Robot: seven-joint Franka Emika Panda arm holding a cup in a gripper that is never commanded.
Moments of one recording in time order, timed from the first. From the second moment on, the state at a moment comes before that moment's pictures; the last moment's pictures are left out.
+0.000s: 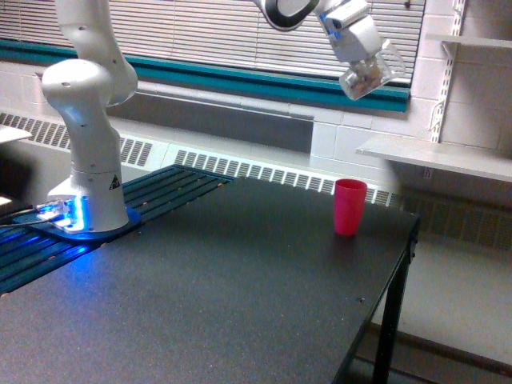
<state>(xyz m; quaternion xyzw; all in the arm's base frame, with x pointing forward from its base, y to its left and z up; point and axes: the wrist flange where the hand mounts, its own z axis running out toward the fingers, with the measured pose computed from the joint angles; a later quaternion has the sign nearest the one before) 0.492 0.248 0.483 -0.95 0.06 -0.27 0.13</state>
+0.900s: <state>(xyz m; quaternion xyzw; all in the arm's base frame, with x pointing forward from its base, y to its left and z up) 0.469 0.275 0.380 -0.98 -0.01 -0.18 0.10</state>
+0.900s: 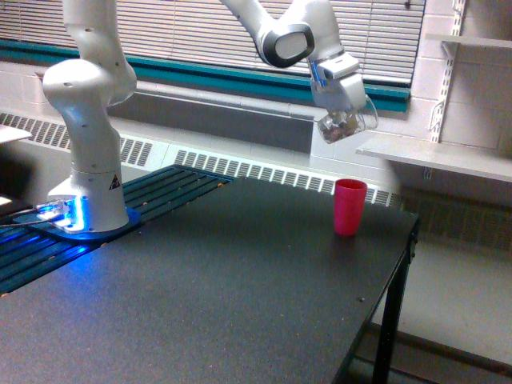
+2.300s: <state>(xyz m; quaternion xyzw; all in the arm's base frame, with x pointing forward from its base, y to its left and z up) 0.471 0.259 0.304 -0.99 -0.03 -0.09 0.04</state>
